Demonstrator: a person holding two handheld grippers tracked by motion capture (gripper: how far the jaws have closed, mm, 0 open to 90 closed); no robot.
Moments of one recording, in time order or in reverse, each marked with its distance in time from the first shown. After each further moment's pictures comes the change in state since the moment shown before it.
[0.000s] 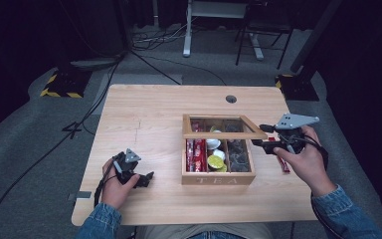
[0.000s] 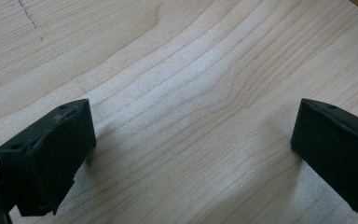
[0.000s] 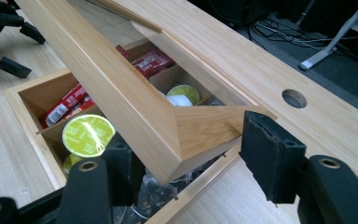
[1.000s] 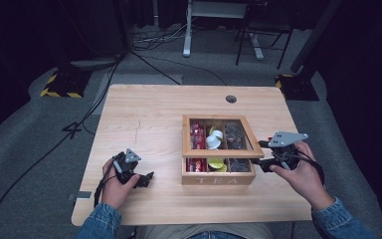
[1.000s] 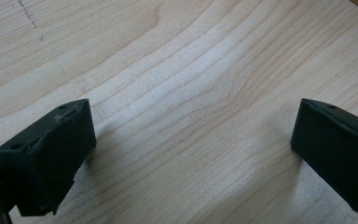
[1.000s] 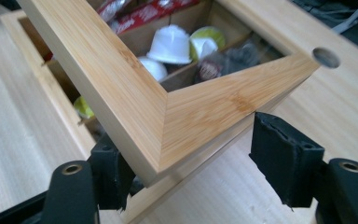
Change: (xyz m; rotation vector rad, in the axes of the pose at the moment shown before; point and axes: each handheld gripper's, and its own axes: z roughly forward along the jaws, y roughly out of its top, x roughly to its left) left arm 0.000 0.000 0.000 0.001 0.000 0.000; right arm 0.022 -0.040 0.014 0.124 0.026 -0.040
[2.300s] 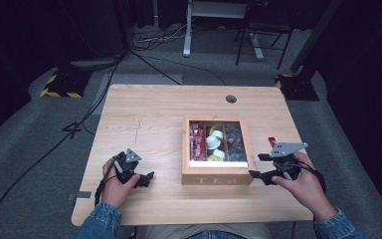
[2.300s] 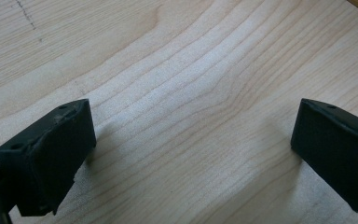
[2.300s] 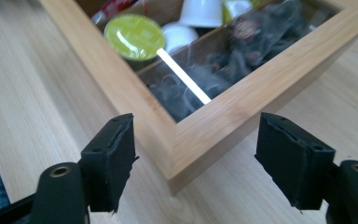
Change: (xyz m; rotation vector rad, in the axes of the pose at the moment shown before) left arm -0.001 0.000 0.000 -0.003 0.002 -0.001; right arm 0.008 -0.026 -0.001 0.017 0.101 0.083
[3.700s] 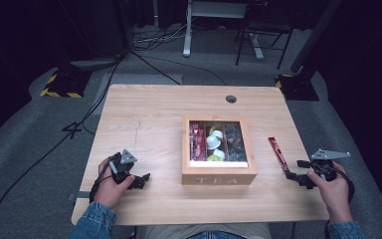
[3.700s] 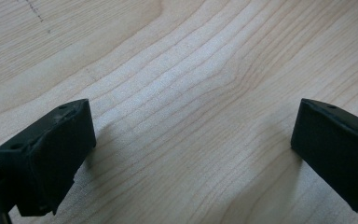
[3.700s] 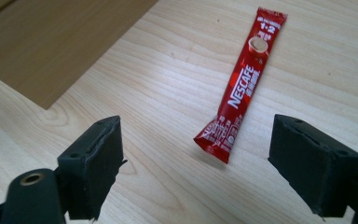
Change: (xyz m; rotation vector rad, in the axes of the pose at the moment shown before) left arm 0.010 -0.007 -0.007 0.003 -0.024 0.036; right arm -0.081 -0.117 -0.031 -0.009 -0.115 0.323
